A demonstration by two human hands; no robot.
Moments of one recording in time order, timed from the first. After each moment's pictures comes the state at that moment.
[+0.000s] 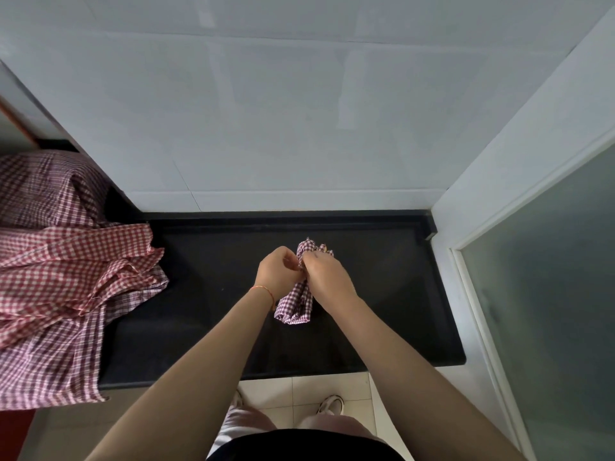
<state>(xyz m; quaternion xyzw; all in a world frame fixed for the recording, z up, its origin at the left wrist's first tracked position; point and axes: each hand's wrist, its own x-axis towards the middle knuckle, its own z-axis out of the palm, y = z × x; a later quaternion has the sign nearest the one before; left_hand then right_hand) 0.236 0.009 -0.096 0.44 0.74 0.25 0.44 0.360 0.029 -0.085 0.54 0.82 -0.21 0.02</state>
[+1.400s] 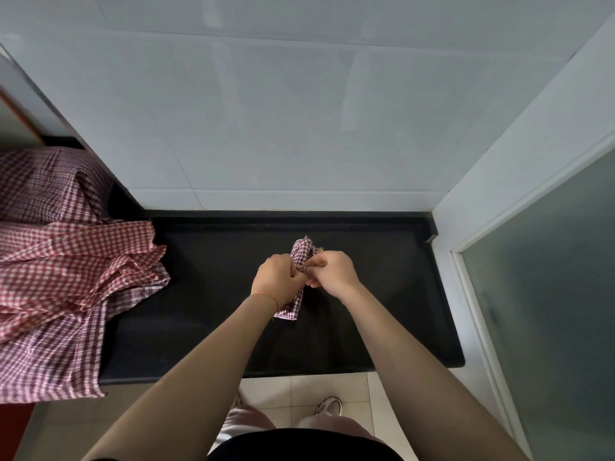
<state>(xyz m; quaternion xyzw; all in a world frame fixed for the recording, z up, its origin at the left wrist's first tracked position) 0.239 0.001 -0.092 0.57 0.75 0.15 0.32 0.373 0.038 -0.094 0.63 0.60 -0.48 -0.14</state>
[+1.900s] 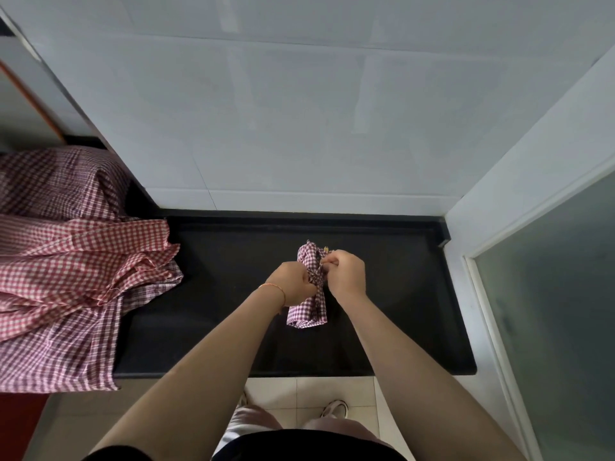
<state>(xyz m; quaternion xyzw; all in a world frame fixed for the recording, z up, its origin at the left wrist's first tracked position) 0.228 0.007 -0.090 0.58 0.69 0.03 0.42 0.361 0.034 -0.114 0.69 0.61 -0.33 -0.20</state>
